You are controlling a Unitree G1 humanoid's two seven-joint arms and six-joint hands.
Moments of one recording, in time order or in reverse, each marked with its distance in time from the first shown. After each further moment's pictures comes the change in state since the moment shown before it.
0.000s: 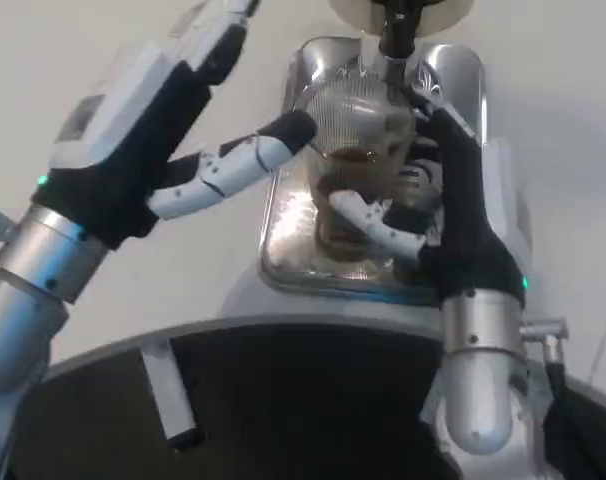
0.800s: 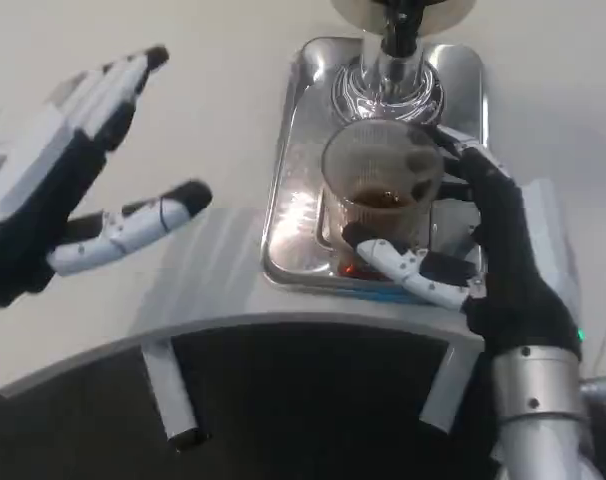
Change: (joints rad) left arm 0.239 0.185 0.115 -0.098 0.132 0.113 0.000; right arm 0.229 -0.052 0.013 -0.294 -0.031 0.027 0.138
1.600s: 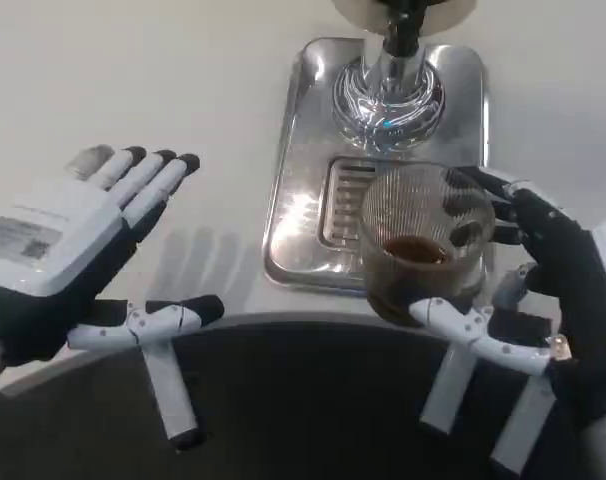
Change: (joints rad) left arm 0.122 0.100 -0.054 -0.086 0.273 -0.009 0.022; right arm 0.262 -0.115 -0.095 -0.332 0.081 -0.006 0.236
